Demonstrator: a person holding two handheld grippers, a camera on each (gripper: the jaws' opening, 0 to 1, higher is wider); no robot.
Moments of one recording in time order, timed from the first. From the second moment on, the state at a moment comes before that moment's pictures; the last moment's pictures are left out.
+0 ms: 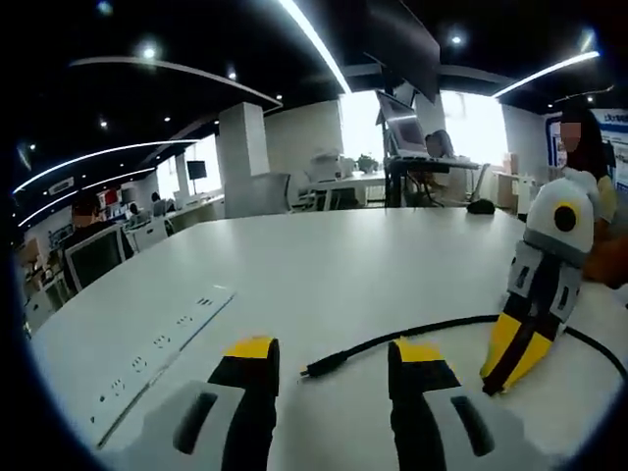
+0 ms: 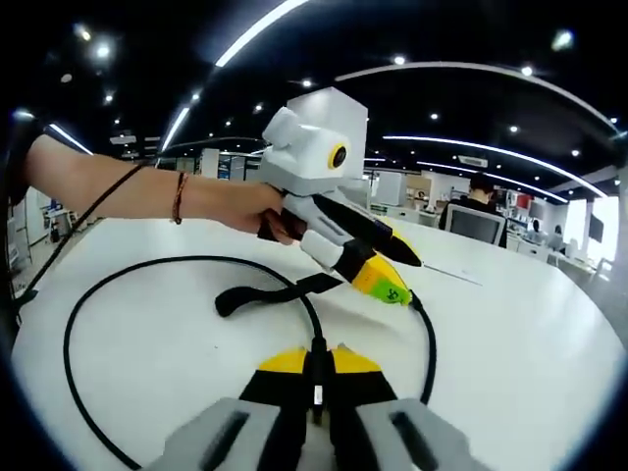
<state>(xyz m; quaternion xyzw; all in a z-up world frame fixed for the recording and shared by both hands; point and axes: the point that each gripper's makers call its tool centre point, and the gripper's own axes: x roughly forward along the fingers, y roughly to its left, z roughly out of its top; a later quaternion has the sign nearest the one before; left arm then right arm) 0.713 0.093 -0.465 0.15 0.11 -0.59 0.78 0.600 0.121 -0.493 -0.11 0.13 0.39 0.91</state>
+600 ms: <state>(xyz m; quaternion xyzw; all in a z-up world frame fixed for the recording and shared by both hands) 0.720 0.086 -0.478 0.16 0.13 -0.60 0.77 0.597 0.122 -0.493 -0.12 0.12 0.39 0.91</state>
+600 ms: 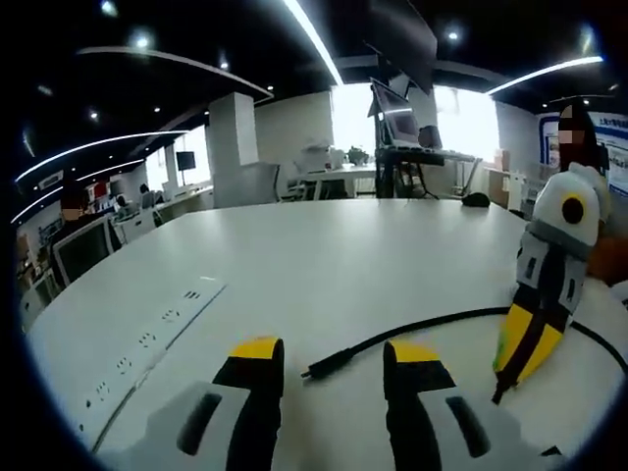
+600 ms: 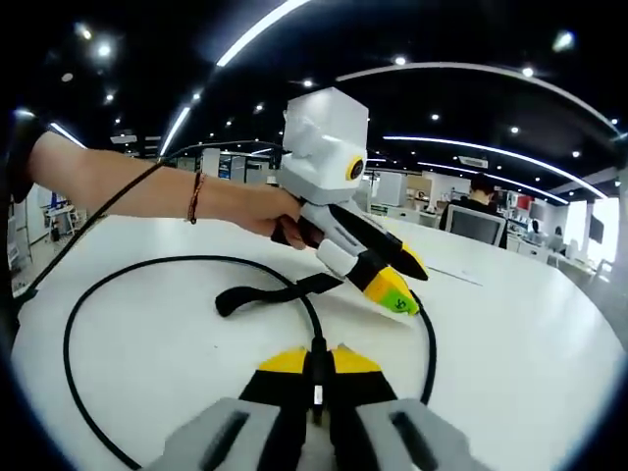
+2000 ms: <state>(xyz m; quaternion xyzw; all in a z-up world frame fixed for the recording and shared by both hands) 0.702 0.088 -0.492 0.18 0.19 -0.63 0.73 0.596 0.121 -0.497 -0.12 0.12 0.39 0.91</state>
